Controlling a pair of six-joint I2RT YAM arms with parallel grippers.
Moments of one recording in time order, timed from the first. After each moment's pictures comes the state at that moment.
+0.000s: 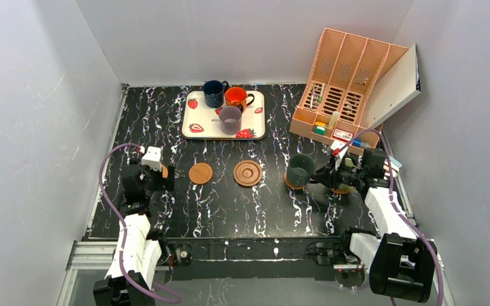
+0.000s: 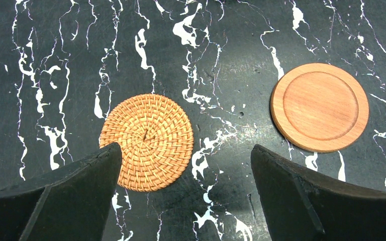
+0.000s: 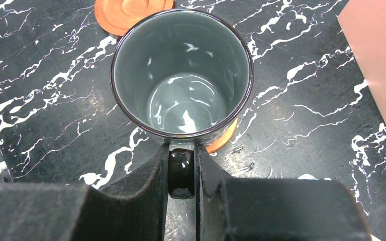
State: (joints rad) left arm 0.20 0.72 0.27 -0.04 0.27 0.26; right arm -0.14 0.99 0.46 -0.27 -1.04 -0.64
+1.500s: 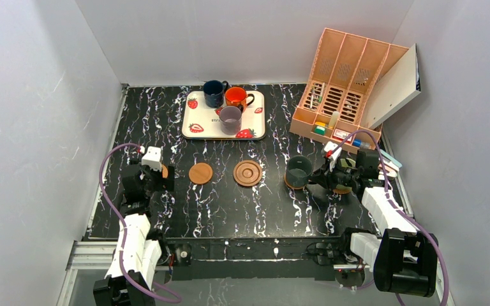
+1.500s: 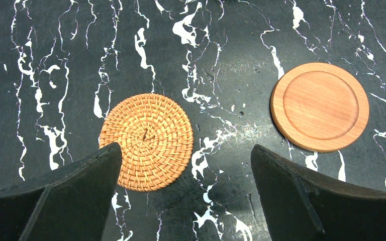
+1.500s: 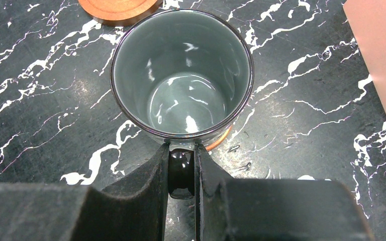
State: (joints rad) left arm 0.20 0.72 0.27 -0.04 0.27 0.26; right arm -0.07 1.04 0.43 -0.19 -0.94 -0.64
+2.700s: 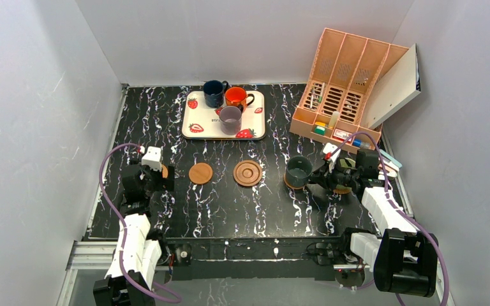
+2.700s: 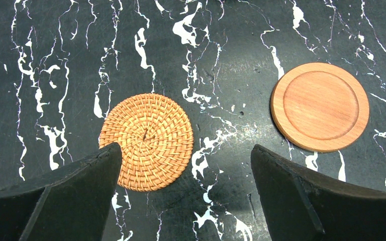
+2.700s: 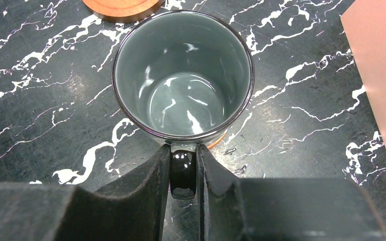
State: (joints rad) left arm 0.20 0.72 0.27 -0.04 0.27 0.26; right arm -0.07 1.04 0.43 -0.20 -0.95 -0.70
